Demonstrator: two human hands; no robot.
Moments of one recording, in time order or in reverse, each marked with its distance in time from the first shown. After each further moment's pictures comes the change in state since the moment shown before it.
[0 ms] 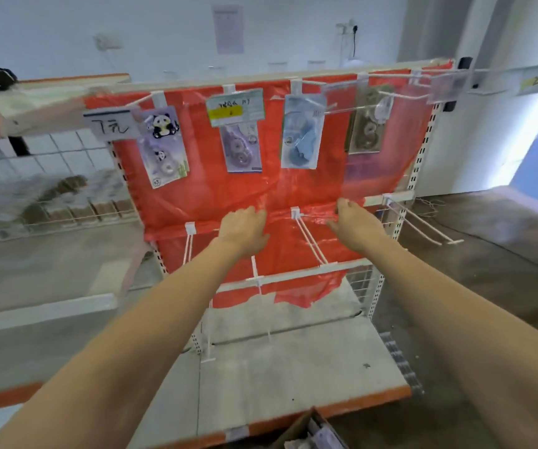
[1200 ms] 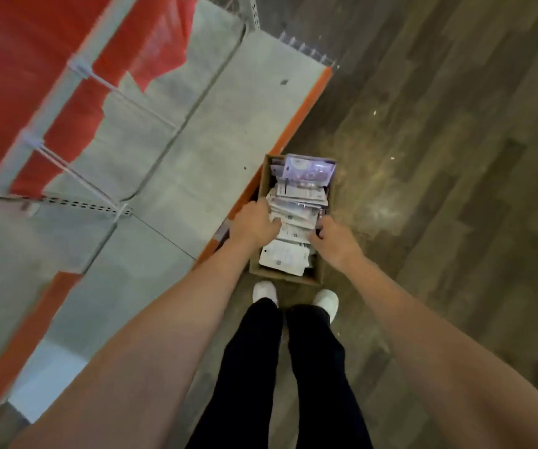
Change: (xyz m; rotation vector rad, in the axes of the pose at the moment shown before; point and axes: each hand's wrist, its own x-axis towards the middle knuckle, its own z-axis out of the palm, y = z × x) left_hand -0.202 0.083 0.396 -0.344 -0.891 0.389; right_hand -0.342 -0.014 0.425 0.622 -0.504 1.055
